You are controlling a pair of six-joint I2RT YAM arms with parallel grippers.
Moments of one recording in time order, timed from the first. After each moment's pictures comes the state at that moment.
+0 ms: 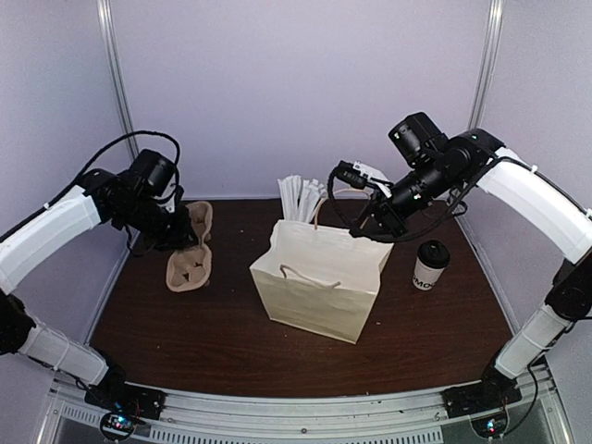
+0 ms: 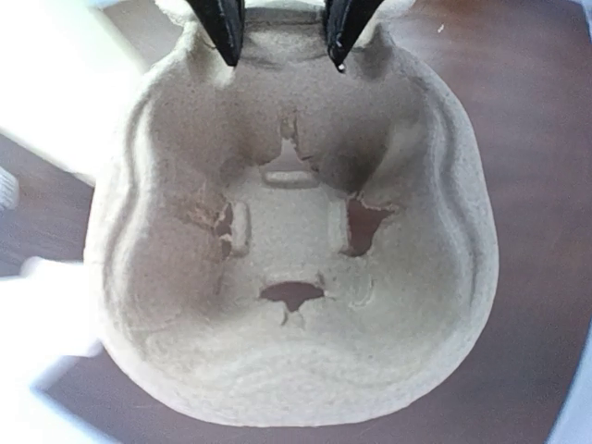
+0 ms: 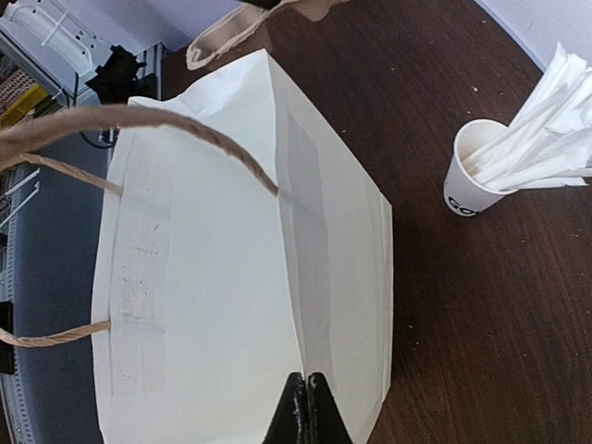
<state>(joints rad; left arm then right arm) -0.52 1.36 1.28 -0.99 -0.07 -0.68 0.68 1.56 1.73 -1.10 -0.49 -0.34</state>
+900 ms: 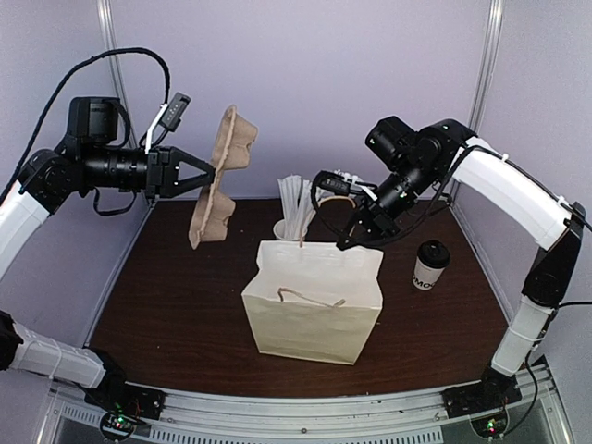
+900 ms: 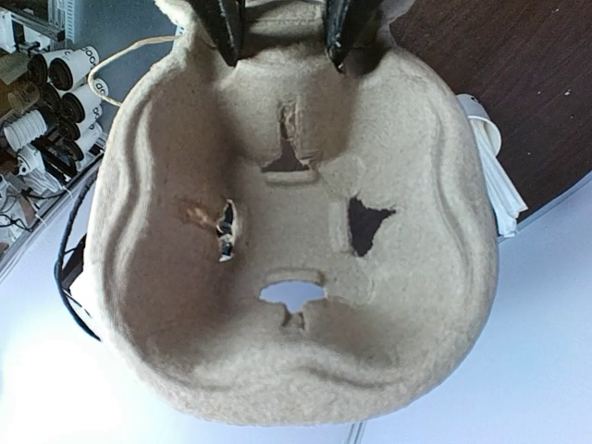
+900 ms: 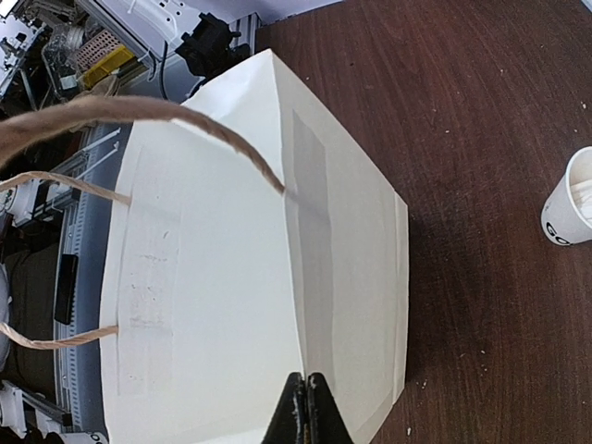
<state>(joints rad) -0.57 1.18 1.54 -0.70 0.67 -0.14 0.71 1.74 1.94 -1.35 -0.72 -0.49</state>
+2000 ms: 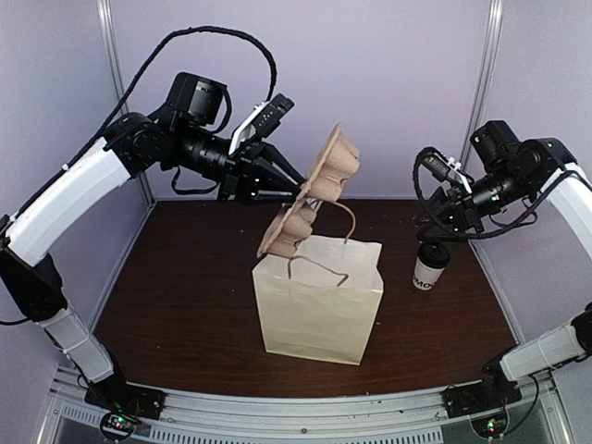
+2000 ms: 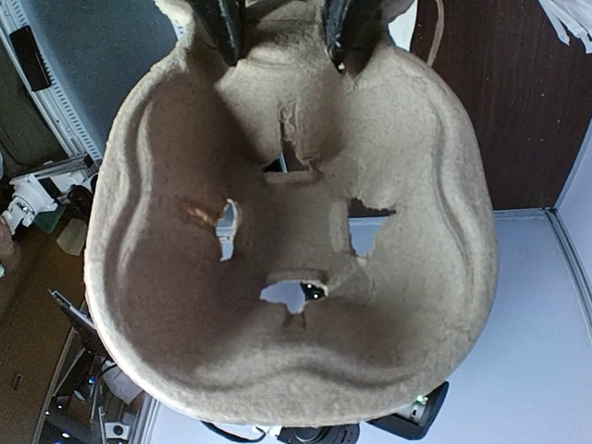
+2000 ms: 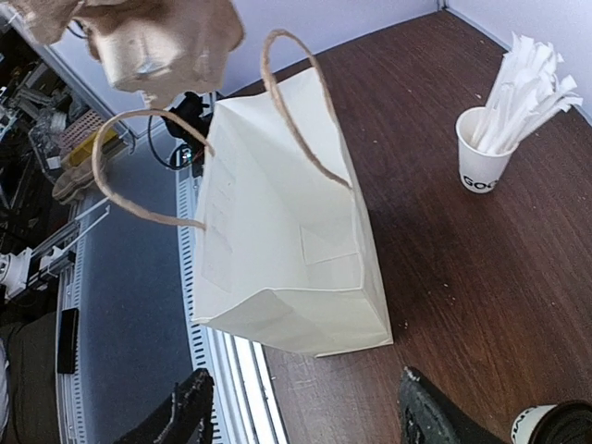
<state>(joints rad) -0.85 1.62 1.93 -0.79 0.93 0.27 0.33 1.30 1.61 -1.36 -0.86 -0.54</state>
